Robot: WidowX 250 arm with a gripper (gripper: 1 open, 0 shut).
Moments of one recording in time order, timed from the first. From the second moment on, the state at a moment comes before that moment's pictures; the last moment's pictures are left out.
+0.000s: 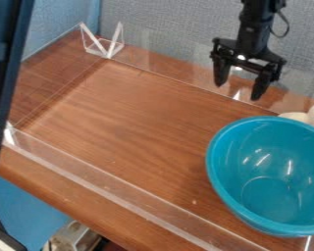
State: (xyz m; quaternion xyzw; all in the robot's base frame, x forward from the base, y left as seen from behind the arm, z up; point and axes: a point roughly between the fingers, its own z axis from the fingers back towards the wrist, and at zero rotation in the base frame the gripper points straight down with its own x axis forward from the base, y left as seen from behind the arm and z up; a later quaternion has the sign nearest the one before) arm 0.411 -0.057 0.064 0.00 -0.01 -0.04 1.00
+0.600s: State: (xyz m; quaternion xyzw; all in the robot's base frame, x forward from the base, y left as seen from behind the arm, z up) arm 0.412 -0.060 0.056 0.01 -0.02 -0.04 1.00
